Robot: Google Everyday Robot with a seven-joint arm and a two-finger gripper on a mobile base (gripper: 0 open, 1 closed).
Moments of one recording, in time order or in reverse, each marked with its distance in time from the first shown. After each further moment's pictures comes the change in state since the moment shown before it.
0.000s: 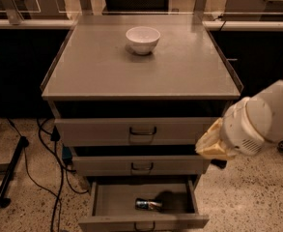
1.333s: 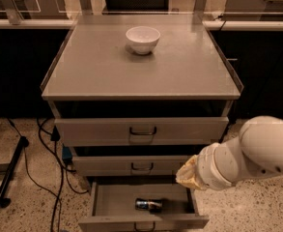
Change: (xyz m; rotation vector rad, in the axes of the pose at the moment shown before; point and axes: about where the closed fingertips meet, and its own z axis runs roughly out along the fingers) arm 0.036 0.027 0.131 -0.039 -0.080 -0.028
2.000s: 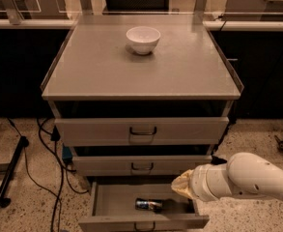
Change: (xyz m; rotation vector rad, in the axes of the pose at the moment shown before) arm 0.064 -0.024 0.118 0.039 -0.122 0.052
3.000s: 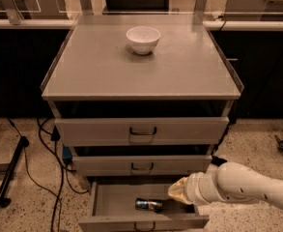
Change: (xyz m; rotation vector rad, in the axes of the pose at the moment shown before) arm 0.044 -0.006 0.065 -0.025 -0.006 -0.012
